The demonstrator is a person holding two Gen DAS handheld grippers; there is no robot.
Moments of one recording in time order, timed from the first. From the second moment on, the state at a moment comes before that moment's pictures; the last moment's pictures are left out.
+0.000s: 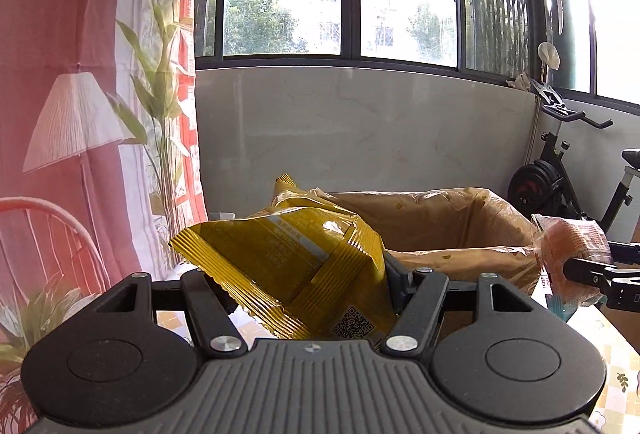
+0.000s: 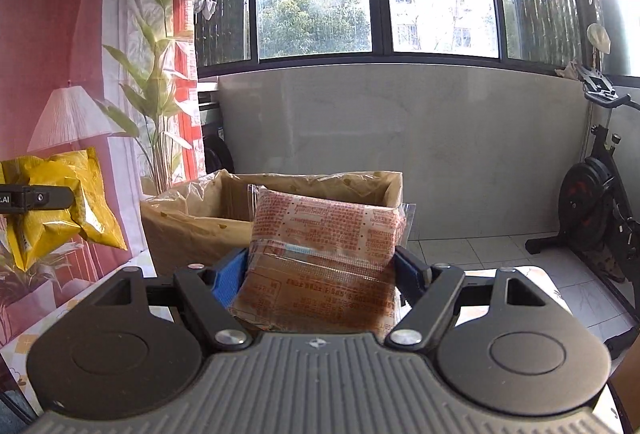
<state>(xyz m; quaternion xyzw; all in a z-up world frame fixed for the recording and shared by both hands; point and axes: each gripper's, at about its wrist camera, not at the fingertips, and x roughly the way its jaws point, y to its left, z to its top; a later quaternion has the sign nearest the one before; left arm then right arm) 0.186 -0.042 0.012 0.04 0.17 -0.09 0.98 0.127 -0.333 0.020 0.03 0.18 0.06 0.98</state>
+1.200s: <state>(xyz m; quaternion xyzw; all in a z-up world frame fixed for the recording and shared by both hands) 0.355 -0.090 -0.001 0.01 0.27 -0.18 0.95 0.290 -0.328 0.025 0.08 0.27 0.08 0.96</state>
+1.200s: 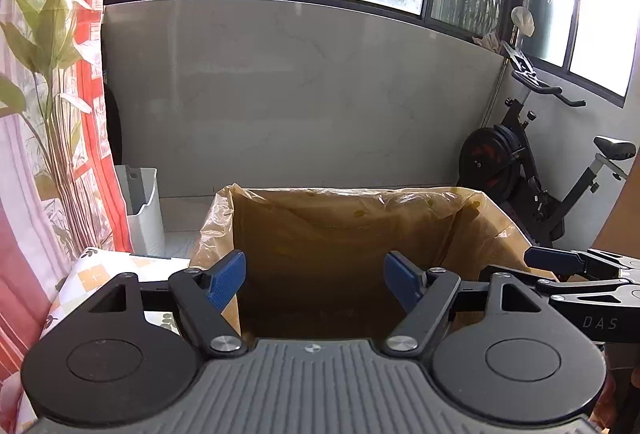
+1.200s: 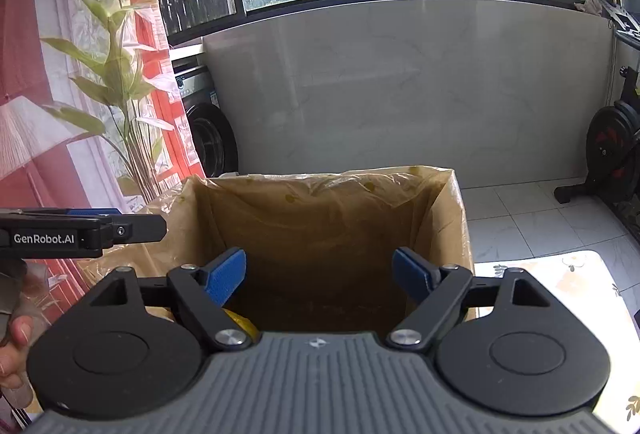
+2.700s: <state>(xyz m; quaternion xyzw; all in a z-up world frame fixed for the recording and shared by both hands) 0.218 -0.030 -0.147 -0.06 0.41 -0.18 0.89 0.130 -0.299 -0.086 0.09 0.37 0.12 0.92</state>
